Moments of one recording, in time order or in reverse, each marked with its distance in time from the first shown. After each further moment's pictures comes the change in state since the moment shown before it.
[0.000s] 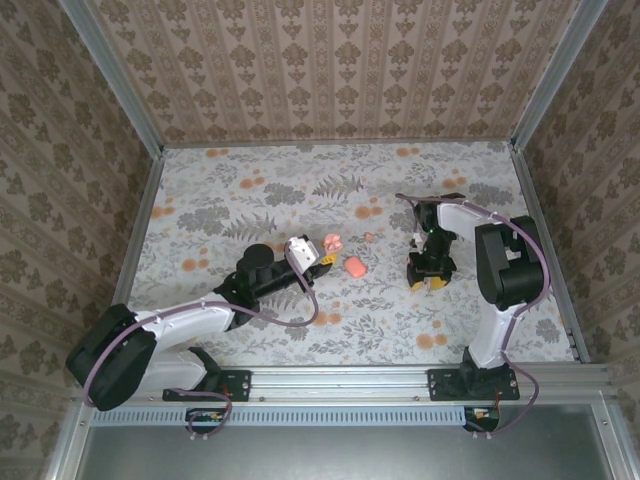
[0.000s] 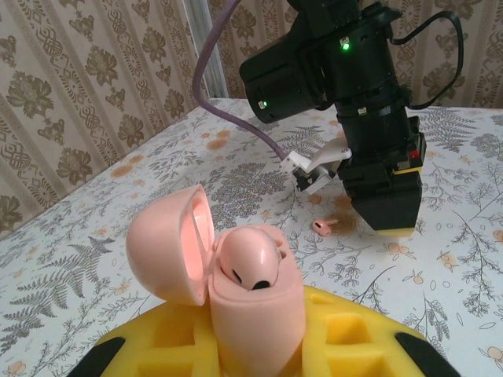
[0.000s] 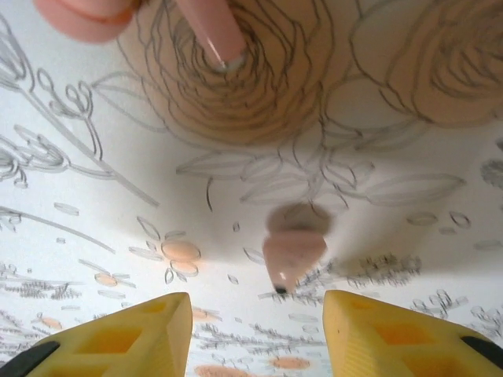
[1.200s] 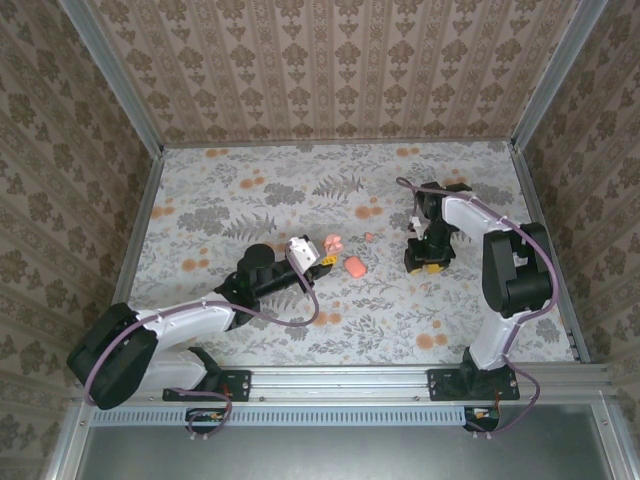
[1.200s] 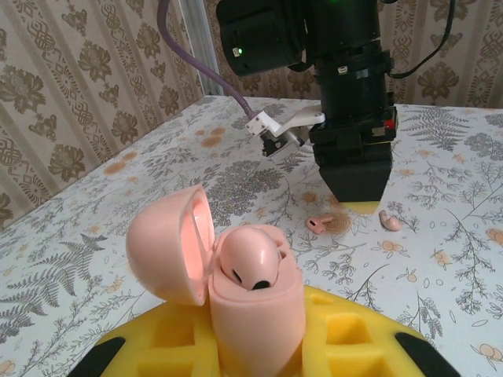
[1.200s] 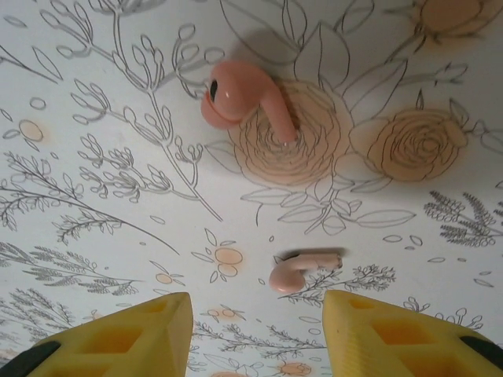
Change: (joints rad) left arm 0.000 0.006 0.000 0.000 0.010 -0.010; right arm 0.000 -0.043 0.079 0.024 -0.021 -0.038
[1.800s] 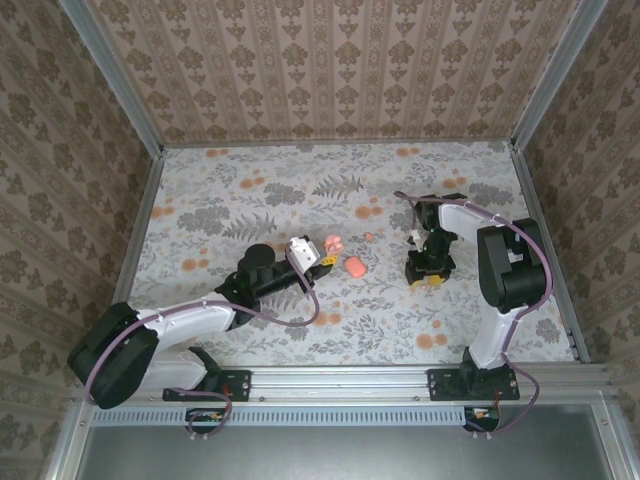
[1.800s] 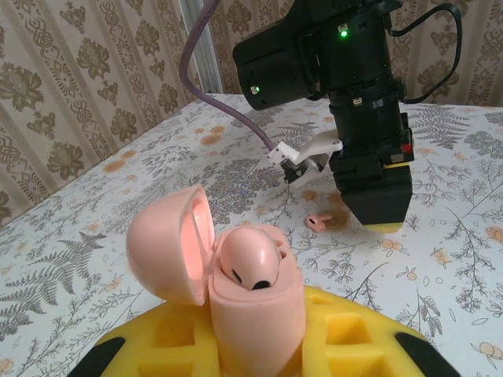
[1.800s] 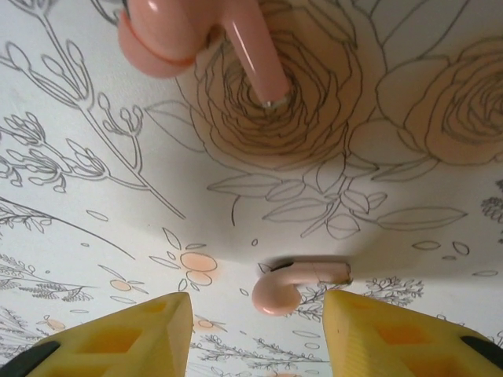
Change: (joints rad) left arm 0.000 0.006 0.000 0.000 0.001 0.000; right arm 0.000 0.030 -0.093 0.023 0.001 -0.014
